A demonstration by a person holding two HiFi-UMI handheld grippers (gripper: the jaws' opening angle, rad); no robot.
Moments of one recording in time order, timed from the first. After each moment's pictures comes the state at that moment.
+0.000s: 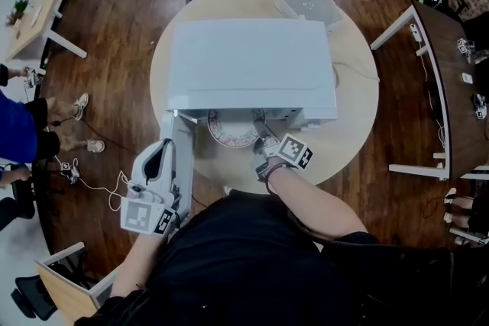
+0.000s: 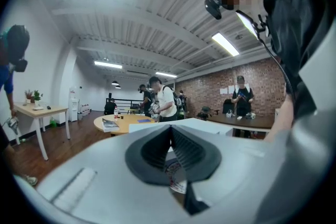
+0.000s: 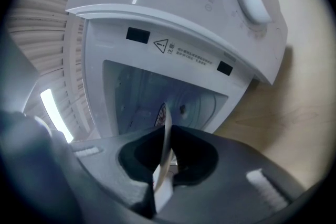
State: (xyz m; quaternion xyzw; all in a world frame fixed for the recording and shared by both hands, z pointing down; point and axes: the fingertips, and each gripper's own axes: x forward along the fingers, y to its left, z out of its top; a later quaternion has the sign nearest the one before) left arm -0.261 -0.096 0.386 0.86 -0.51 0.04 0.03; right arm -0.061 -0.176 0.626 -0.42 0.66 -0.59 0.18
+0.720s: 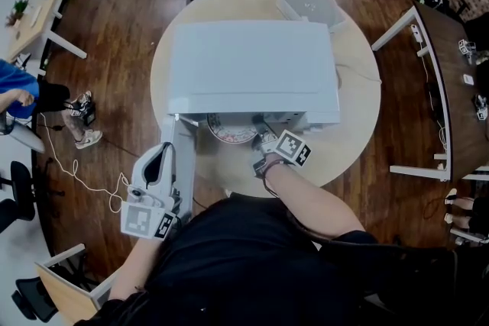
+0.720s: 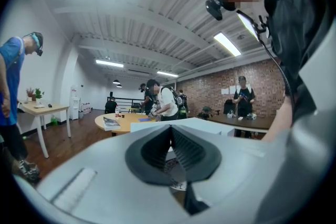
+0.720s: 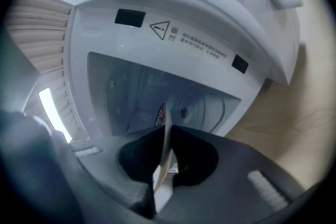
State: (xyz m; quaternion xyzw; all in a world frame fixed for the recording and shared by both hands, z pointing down) left arm -0.266 -0.098 0.388 0.85 -0.52 0.04 0.03; right arm -0.070 -0.199 0.629 -0.43 0.66 -0.59 0.19
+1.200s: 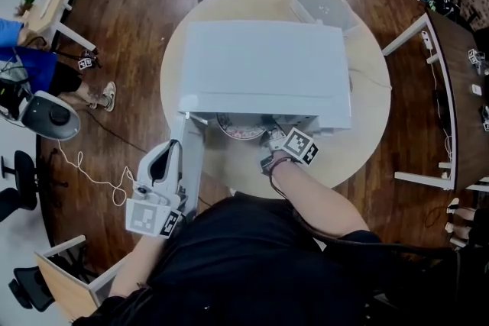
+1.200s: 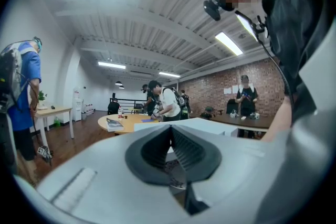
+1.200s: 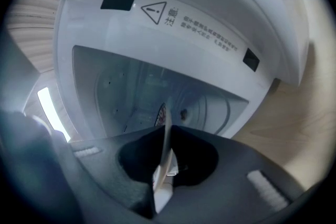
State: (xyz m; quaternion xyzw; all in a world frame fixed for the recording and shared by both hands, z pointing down) left arm -0.272 -0.101 0.386 0.85 -0.53 0.04 0.03; right arm -0.072 -0.210 0.633 -0.43 0.66 -0.59 0.18
